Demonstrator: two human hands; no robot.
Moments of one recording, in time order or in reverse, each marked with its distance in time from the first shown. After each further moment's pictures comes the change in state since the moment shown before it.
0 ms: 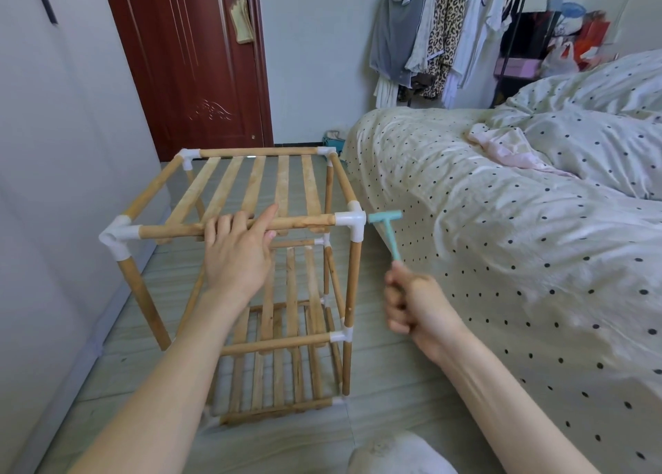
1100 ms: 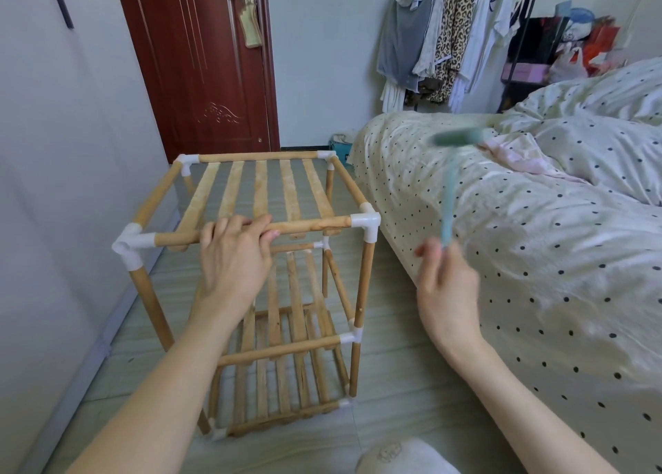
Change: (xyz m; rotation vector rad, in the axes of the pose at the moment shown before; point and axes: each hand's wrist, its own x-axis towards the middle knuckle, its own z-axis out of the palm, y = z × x) left_hand -0.004 -0.007 -0.015 -0.053 0.067 -0.074; right_hand -0.003 -0.005 0.002 -0.823 0.365 -0.833
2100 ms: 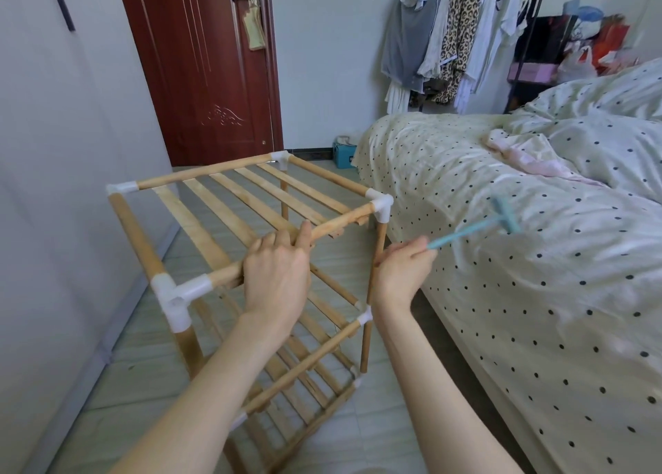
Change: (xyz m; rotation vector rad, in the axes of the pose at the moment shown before) left_hand -0.011 0.046 0.004 0.240 -0.063 0.159; right_hand 0.038 -0.010 0.092 0.653 0.300 0.644
